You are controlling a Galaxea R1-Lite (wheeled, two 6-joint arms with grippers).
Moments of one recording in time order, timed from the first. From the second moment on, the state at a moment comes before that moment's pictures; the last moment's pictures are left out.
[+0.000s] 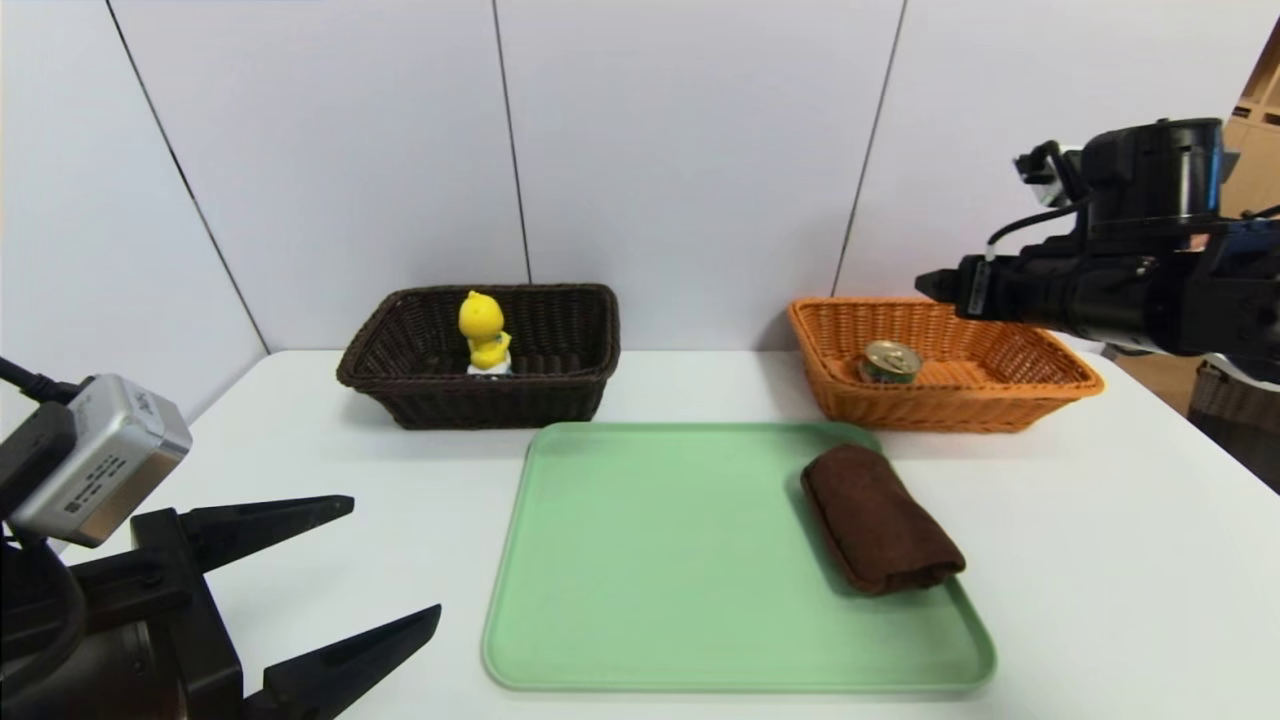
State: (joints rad) left arm -0.64 1.00 -0.54 -0.17 -0.08 0.00; right arm 0.18 1.69 -1.18 -0.15 -0.26 0.09
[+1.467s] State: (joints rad) left arm -0.76 1.36 -0.84 -0.17 -0.07 0.01; right arm 0.20 1.08 -0.74 0.04 -0.25 0.10
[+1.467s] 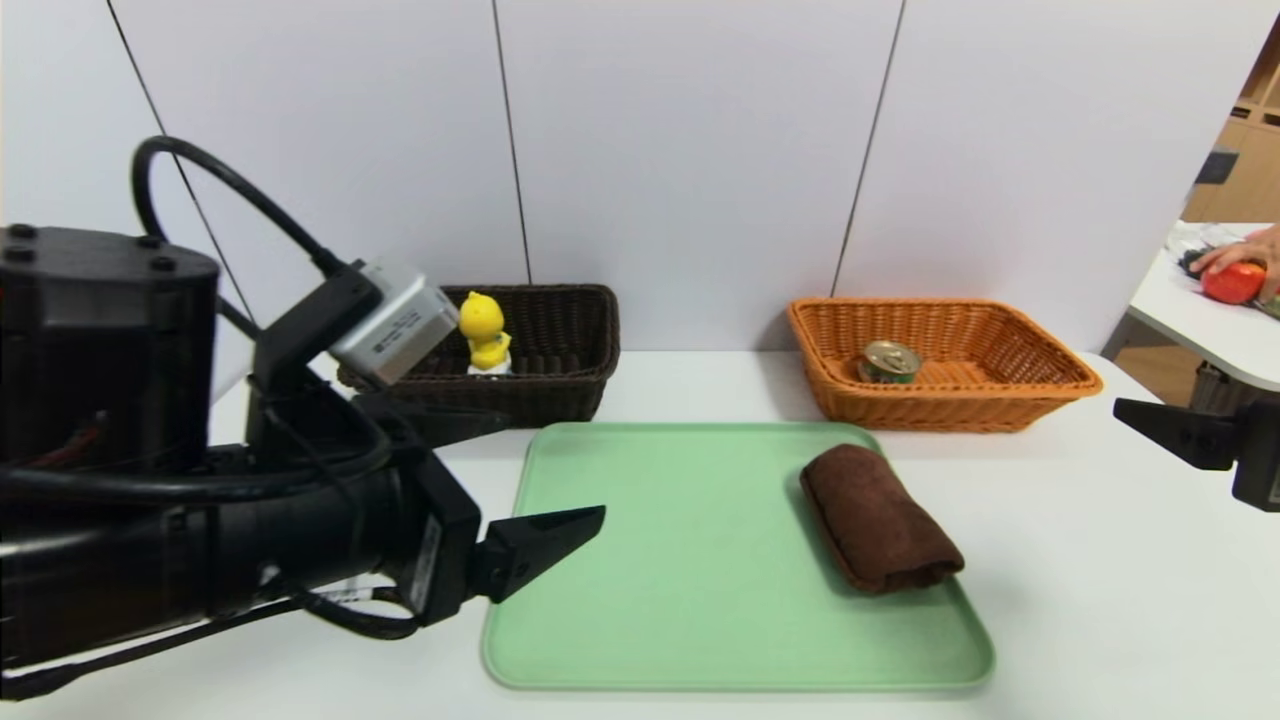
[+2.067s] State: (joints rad) left arm -0.98 1.81 -1.20 -0.14 0.18 -0.13; right arm 0.21 1.10 -0.73 0.03 -0.22 0.14
